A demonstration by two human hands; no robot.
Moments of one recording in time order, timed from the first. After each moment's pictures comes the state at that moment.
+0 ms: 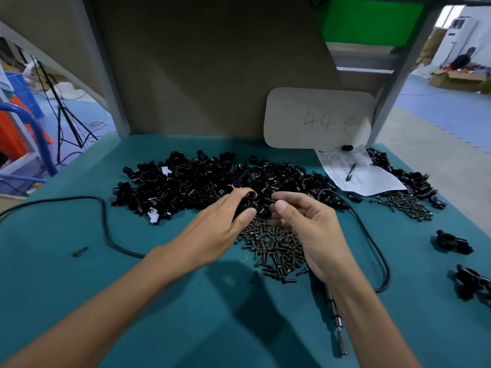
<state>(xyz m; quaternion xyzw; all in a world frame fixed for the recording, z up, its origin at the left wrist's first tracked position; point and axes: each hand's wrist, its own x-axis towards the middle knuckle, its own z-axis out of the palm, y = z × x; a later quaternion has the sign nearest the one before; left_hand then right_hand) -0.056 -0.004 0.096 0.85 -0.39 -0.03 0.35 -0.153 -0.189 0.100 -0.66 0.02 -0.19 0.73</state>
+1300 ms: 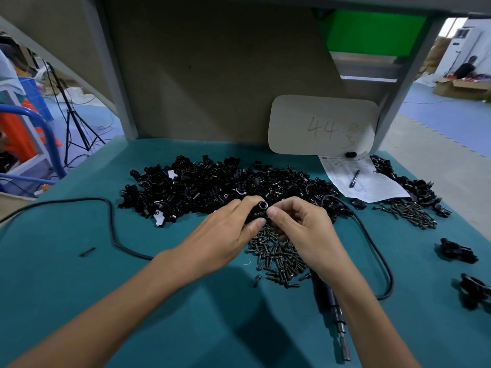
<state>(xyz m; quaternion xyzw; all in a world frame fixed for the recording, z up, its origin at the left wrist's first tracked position) -0.066 -0.004 0.100 0.85 -0.43 0.01 0.32 -0.151 -0.183 0.111 -0.80 0.03 -0.18 0.57</state>
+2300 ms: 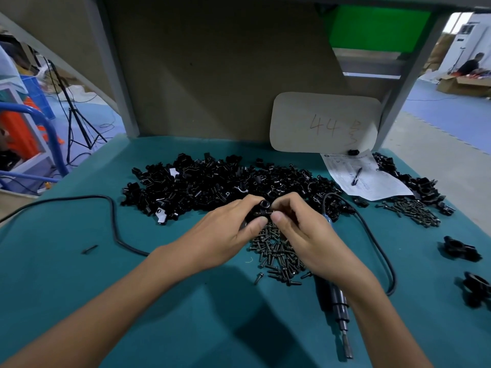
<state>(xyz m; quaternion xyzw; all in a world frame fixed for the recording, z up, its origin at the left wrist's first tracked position) -0.069 0.001 0.113 0.85 -0.44 -0.03 0.31 -0.159 -0.185 0.113 -0.88 -0.06 -0.14 0.45</state>
